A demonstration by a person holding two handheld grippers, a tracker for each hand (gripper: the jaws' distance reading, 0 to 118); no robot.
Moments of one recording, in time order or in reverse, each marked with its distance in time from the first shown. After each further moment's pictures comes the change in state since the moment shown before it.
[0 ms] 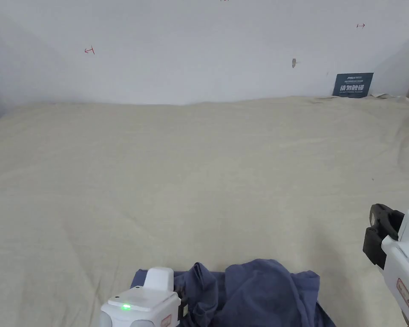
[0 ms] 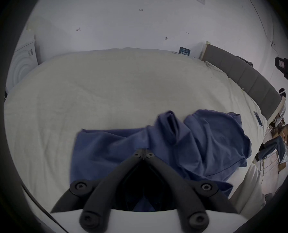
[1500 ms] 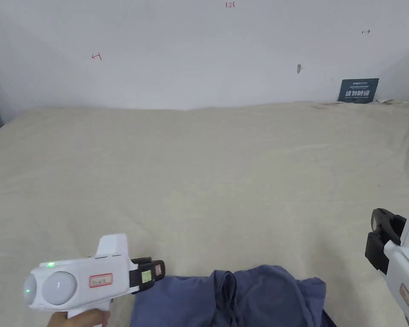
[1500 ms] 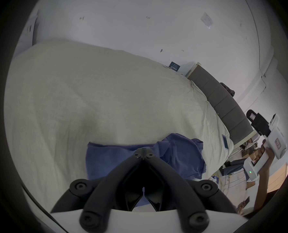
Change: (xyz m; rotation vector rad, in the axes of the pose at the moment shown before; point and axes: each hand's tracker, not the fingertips) left arm -0.103 0.073 0.067 -0.016 -0.251 0.242; right arm -0.006 0.004 -0.006 -0.001 0.020 0.000
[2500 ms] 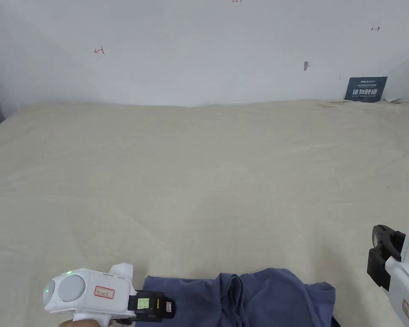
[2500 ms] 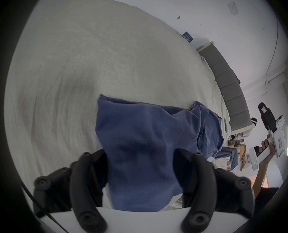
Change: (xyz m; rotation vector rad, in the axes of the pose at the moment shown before) left arm -0.076 -0.023 -0.080 -0.323 -0.060 0.098; right arm -0.011 -0.014 -0.013 -0.074 0.012 0.030
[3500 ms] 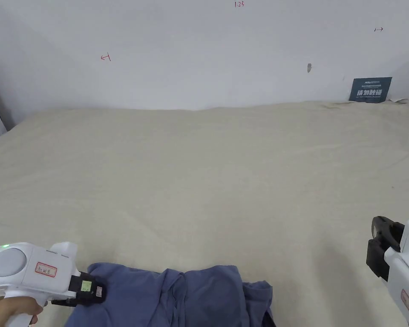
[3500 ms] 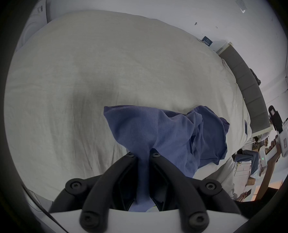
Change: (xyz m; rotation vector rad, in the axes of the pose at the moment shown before) left arm 0.000 0.021 0.123 0.029 0.288 -0.005; right arm 0.003 0.007 0.001 0.032 0.019 -0.015
